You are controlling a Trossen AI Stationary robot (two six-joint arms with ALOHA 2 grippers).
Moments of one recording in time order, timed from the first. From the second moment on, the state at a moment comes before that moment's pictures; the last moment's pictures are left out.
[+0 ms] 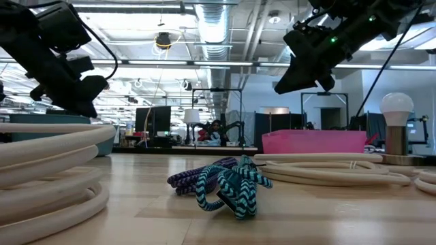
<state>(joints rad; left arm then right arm) 0.22 0.58 0.28 -0.58 -0.76 -0.61 -0.01 1.21 0.62 0.01 0.50 0.42</state>
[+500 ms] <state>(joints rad) 0.21 0.58 0.28 -0.16 -0.46 -0.31 -0.01 1.19 0.62 0.01 0.23 0.34</state>
